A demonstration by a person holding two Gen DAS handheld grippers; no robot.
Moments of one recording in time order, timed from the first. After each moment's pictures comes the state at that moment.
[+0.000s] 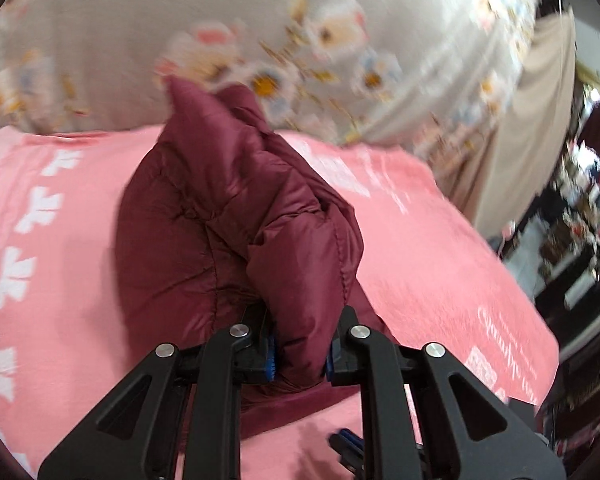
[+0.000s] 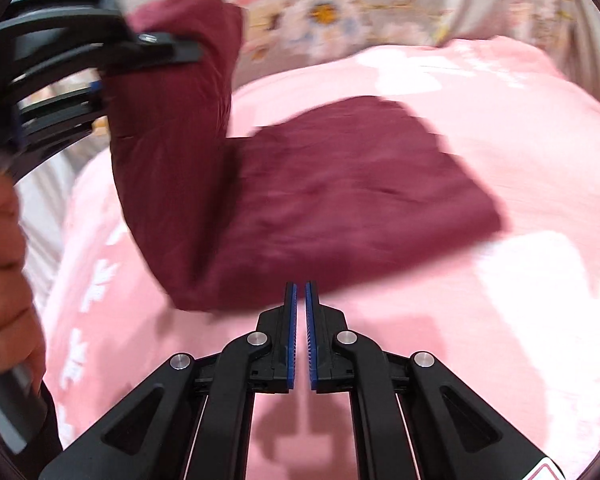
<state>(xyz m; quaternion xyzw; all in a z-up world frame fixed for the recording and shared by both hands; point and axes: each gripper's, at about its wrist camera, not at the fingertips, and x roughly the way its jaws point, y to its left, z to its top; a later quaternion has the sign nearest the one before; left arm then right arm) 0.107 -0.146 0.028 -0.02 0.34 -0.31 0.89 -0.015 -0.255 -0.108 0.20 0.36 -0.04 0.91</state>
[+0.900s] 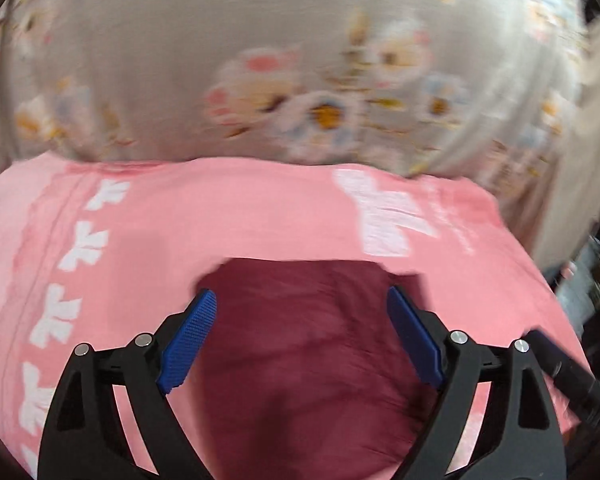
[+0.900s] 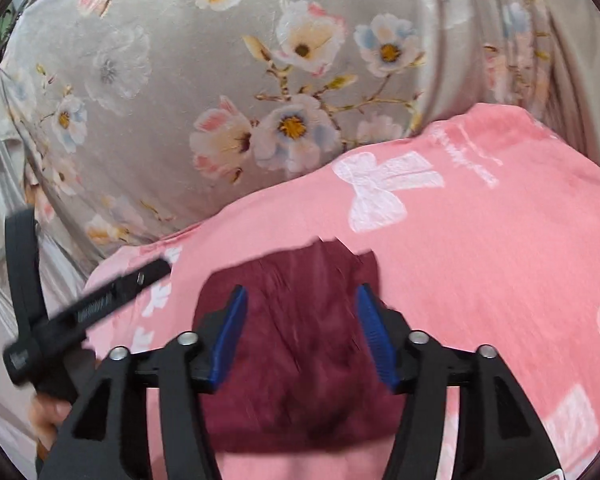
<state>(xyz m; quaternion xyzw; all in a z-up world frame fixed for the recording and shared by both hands) 0.189 -0.126 0.057 -0.02 0.32 -0.19 0.93 0.087 -0.363 0.022 0.26 0.27 -0.02 0.93</state>
